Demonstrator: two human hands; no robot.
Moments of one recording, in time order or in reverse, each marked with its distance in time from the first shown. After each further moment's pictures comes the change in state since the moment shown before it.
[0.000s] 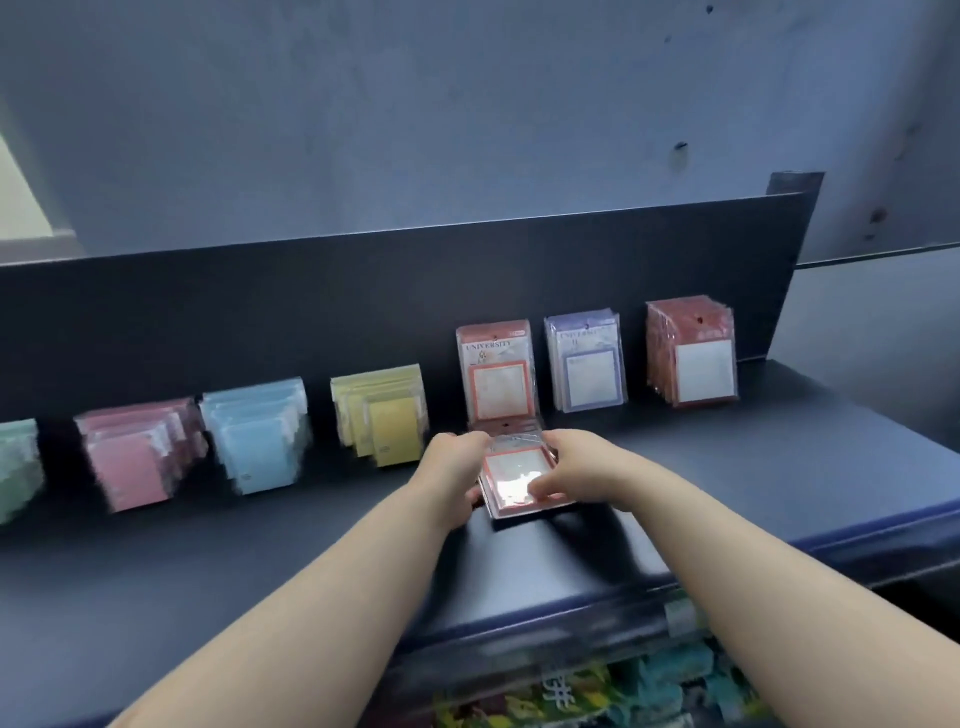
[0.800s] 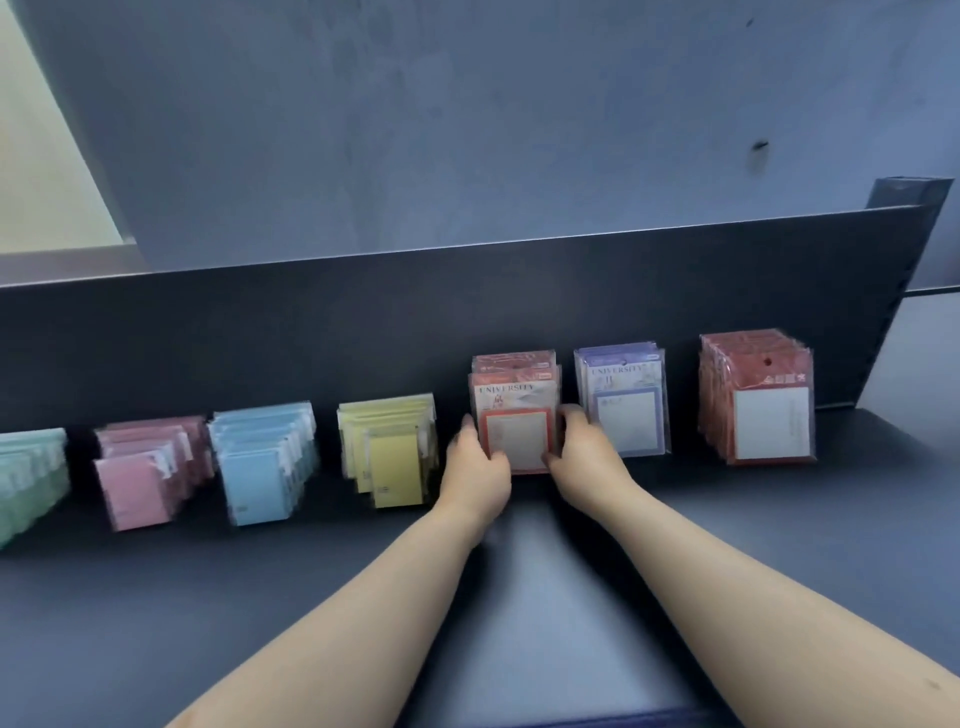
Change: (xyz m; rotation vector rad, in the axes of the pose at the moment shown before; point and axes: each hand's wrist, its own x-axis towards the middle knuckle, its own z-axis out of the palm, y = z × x) left_hand 0.090 -0.008 0.017 0.474 0.213 0.414; right_hand 0.094 0.016 -0.006 0.038 0.323 -0.073
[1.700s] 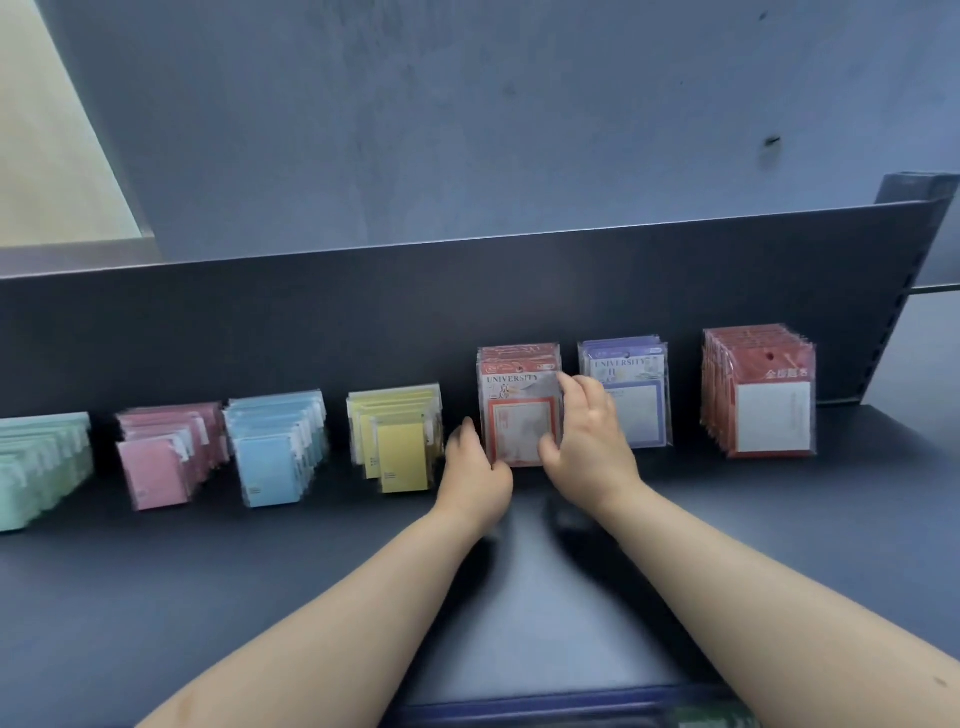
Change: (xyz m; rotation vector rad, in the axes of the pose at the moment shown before) left_hand -0.032 0.012 -0.012 0.223 -0.047 0.019; right_hand -0.016 -0.002 -0.004 -0.108 0.213 -0.290
